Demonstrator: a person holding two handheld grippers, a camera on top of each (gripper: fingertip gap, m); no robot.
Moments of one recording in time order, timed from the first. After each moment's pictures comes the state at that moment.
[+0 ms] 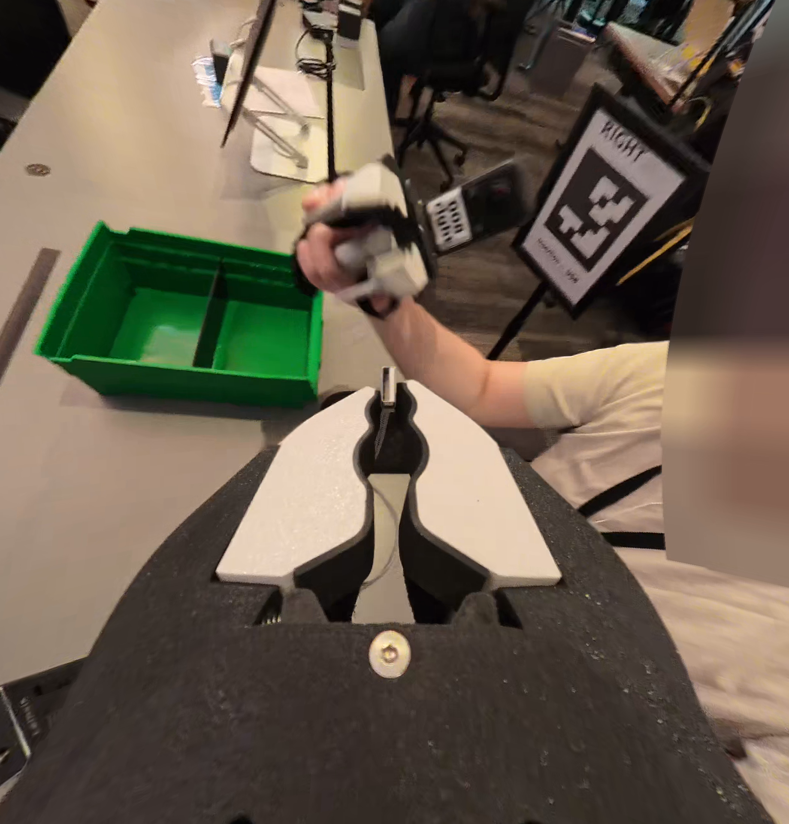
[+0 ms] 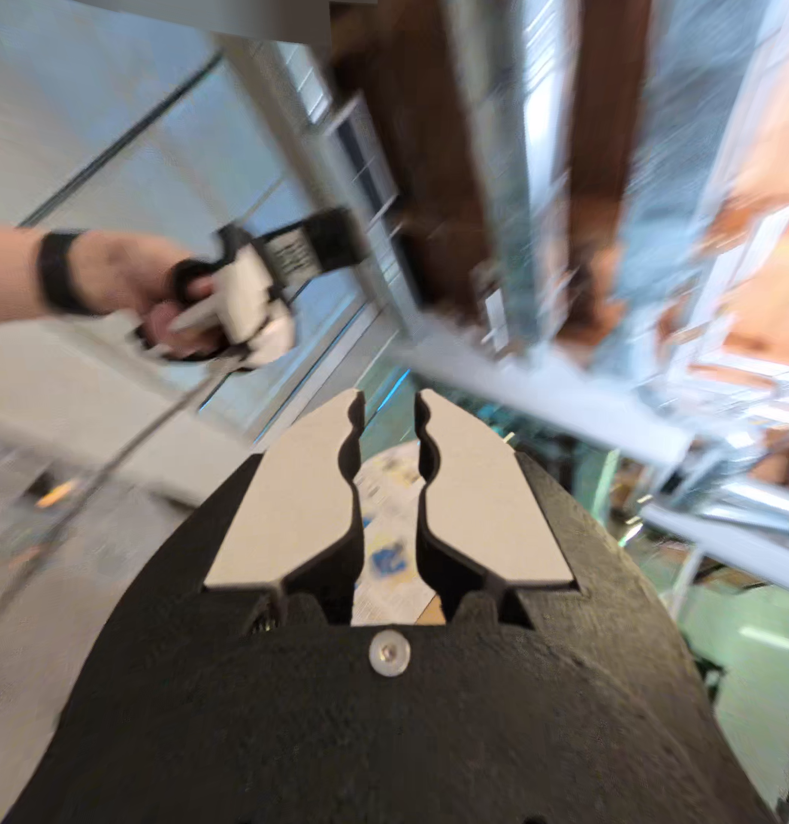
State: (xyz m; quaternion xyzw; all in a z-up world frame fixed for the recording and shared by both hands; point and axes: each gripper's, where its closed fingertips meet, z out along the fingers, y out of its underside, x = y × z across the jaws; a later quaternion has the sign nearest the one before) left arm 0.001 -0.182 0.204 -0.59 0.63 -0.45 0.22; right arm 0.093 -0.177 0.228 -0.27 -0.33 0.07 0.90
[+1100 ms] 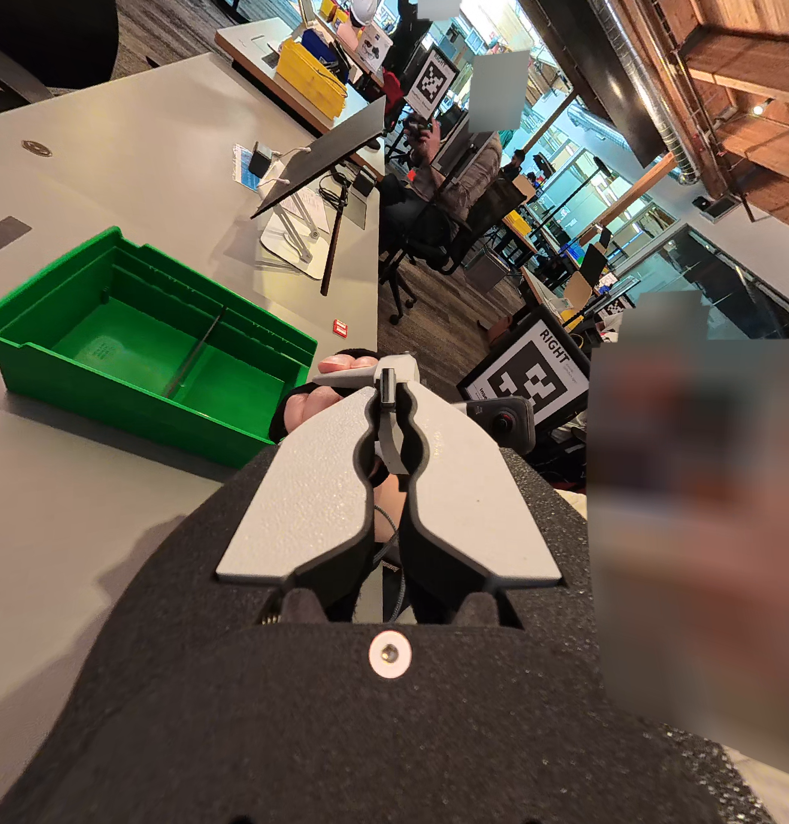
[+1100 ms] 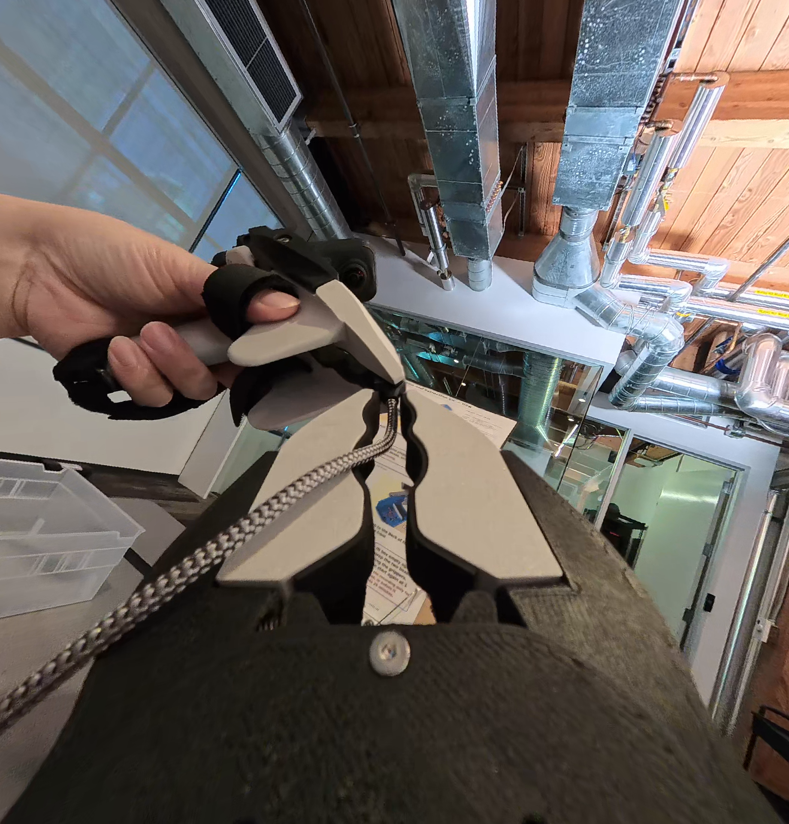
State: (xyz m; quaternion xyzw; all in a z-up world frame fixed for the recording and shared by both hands) left arm 0.037 -0.105 0.198 -0.64 0.44 -0.60 0.19; right arm 0.028 -0.098 0.201 -0.37 -0.24 0.03 0.90
